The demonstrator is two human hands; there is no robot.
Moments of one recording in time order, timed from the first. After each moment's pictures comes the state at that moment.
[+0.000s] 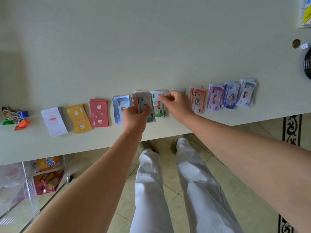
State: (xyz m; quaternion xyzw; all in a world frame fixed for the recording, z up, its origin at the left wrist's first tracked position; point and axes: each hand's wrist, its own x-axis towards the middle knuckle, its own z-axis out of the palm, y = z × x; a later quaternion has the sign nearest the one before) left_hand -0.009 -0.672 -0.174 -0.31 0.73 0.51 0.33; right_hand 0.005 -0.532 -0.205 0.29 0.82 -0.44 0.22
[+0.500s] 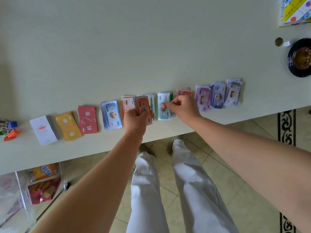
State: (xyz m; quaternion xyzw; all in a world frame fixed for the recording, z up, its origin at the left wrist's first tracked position) left_hand 0.000 -0.636 -0.173 -0.29 0.75 0.48 0.35; right_hand 0.029 -0.478 -0.205 0.33 0.80 -0.44 0.22
